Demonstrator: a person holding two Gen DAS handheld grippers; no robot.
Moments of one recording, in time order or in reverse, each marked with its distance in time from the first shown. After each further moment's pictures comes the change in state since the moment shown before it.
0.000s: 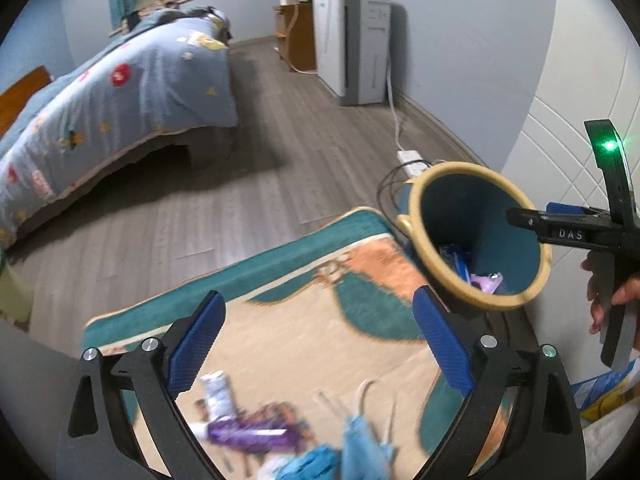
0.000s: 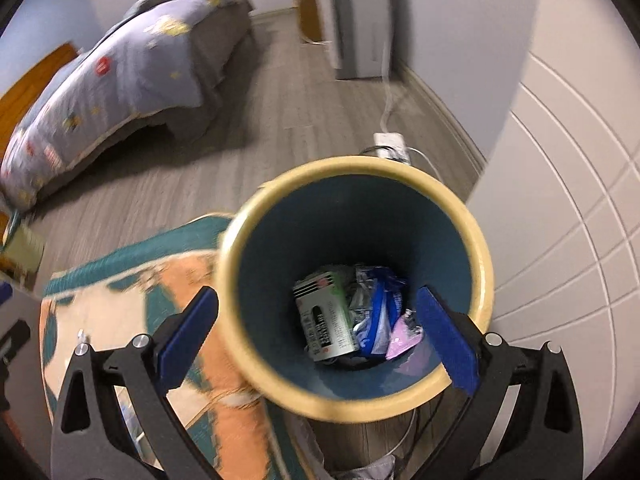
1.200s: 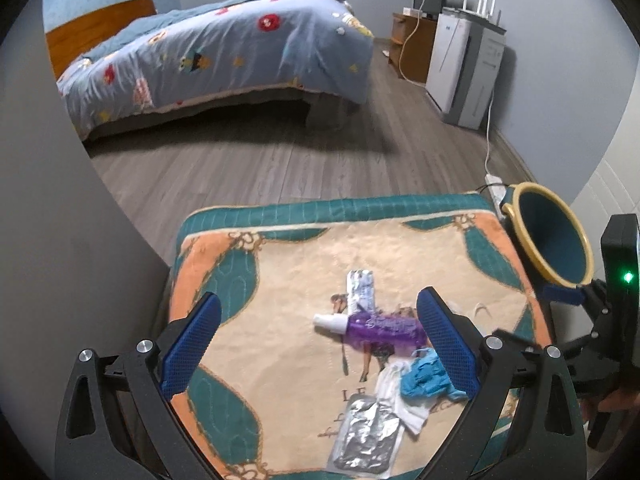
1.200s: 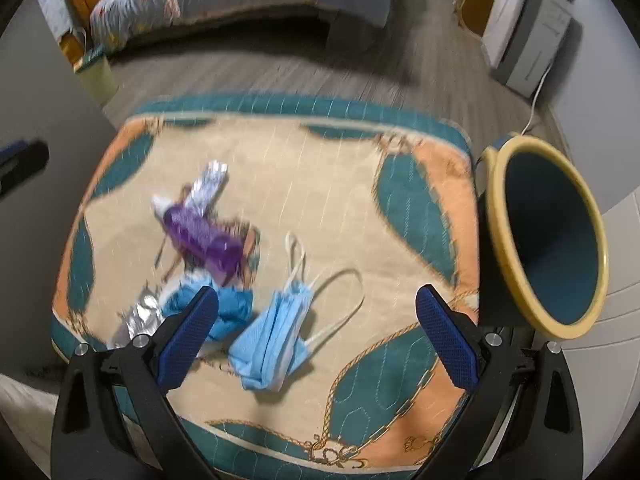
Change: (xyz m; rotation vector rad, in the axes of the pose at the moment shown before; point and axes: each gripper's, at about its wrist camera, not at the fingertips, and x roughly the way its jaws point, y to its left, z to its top) left arm -0.076 0.129 -0.118 -0.306 0.006 0.180; right arm -0.005 0.204 -0.123 -0.458 0.199 0.134
